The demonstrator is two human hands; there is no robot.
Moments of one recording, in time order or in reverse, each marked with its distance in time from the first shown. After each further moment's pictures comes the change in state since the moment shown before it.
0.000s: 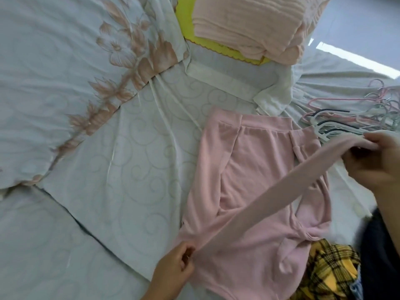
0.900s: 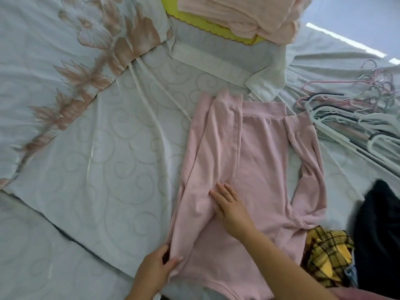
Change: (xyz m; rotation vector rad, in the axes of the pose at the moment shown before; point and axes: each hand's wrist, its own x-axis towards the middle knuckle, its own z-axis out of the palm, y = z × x) left_hand 0.012 -0.027 -0.013 -0.032 -0.080 -0.317; right_hand -0.025 0.267 -0.022 -1.781 -0.550 -0.259
